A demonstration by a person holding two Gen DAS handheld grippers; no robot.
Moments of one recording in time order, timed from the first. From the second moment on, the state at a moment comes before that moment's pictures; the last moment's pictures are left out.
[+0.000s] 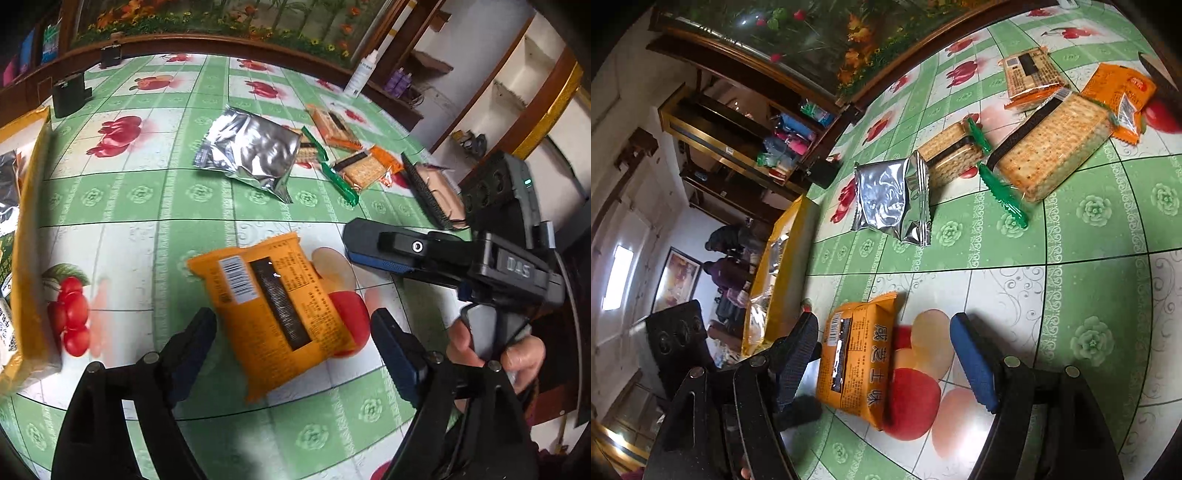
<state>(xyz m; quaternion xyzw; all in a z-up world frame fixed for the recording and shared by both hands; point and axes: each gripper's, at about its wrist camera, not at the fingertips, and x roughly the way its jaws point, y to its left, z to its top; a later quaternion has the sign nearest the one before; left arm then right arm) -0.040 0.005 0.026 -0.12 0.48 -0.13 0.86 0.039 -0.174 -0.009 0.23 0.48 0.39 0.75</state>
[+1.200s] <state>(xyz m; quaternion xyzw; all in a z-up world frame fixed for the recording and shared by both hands) -0.045 0.039 0.012 -0.03 0.46 -0.03 0.89 0.087 -0.077 0.039 0.00 0.41 0.35 0.84</state>
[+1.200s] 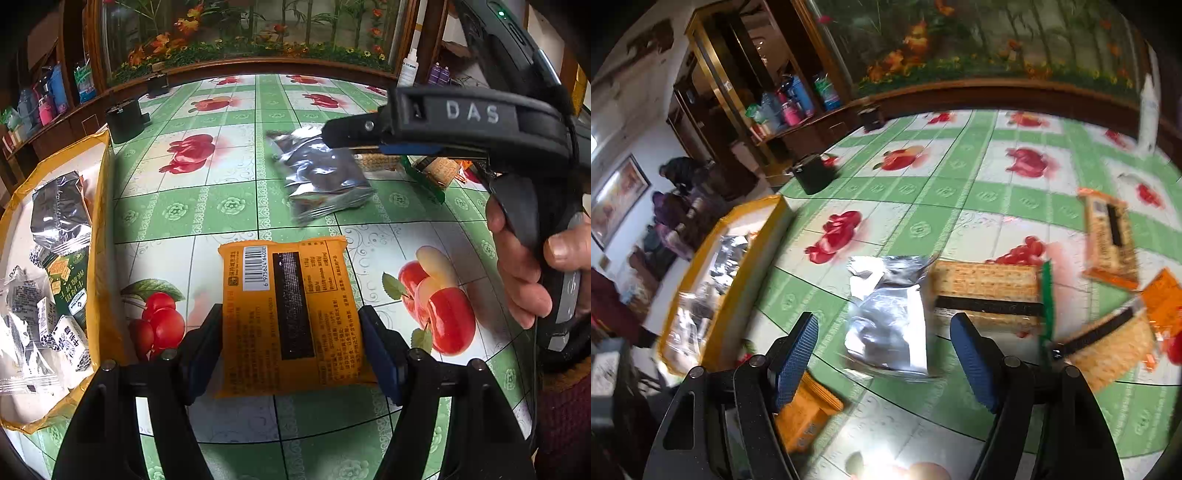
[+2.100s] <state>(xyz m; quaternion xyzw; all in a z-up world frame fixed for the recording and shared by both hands) -0.048 0.045 0.014 -0.06 0.45 -0.04 0.89 0.066 -0.026 0.021 -0.09 0.41 0.31 0.85</state>
